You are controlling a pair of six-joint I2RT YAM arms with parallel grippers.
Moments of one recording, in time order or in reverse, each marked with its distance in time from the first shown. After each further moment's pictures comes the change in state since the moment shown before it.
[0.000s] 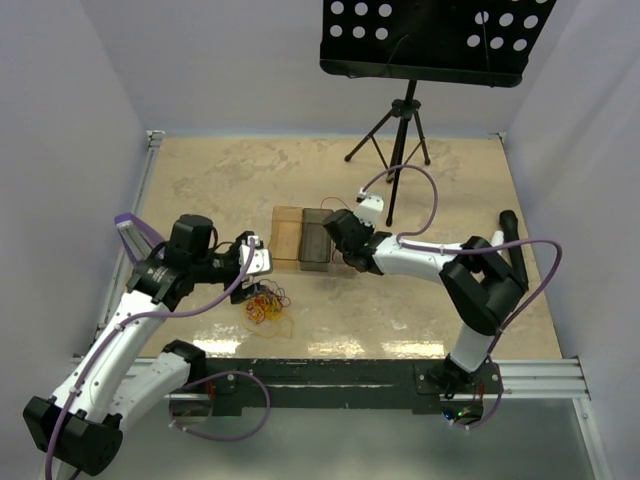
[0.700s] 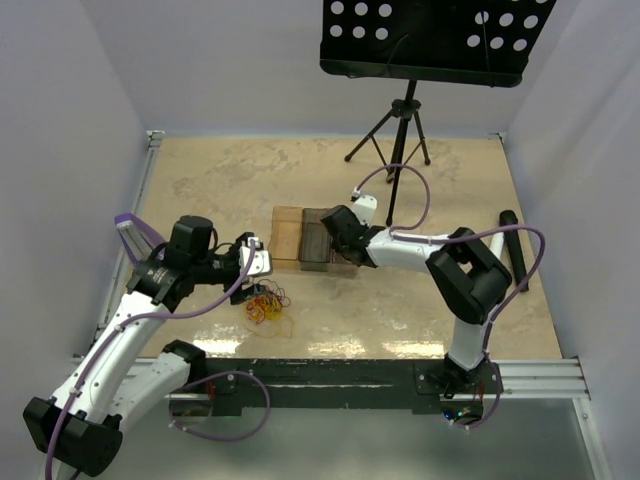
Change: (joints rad) left arm 0.000 -0.006 -0.012 0.000 -0.005 0.008; right arm -0.029 0.113 0.077 -0.026 -0.113 -0.004
